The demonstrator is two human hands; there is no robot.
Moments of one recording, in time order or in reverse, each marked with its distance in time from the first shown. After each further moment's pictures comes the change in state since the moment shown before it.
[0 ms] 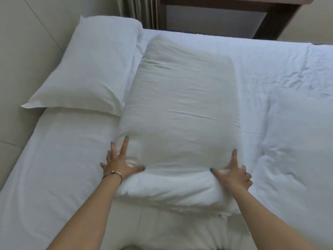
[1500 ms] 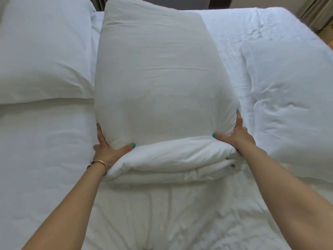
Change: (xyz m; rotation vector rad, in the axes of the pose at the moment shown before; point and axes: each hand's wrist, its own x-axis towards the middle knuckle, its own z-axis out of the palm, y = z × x) left_hand 0.039 -0.067 0.063 -0.490 -0.038 0.091; right_hand -0.012 0.035 0.068 0.116 0.122 0.005
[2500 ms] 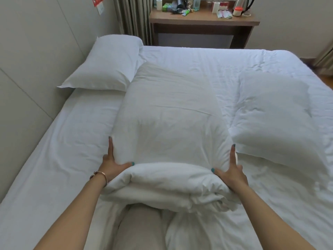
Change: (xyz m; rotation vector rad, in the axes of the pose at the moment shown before) left_hand -0.311 -0.087 -0.024 -0.055 0.073 0.113; right_hand -0.246 0.166 -0.045 0.075 -0.095 -0.213
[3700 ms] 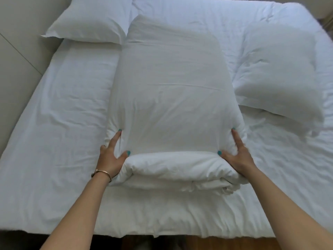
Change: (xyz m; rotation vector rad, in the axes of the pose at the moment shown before) left_hand -0.115 -0.098 0.043 0.093 0.078 0.049; right_hand -0.087 0.087 0.039 0.111 -0.045 -0.051
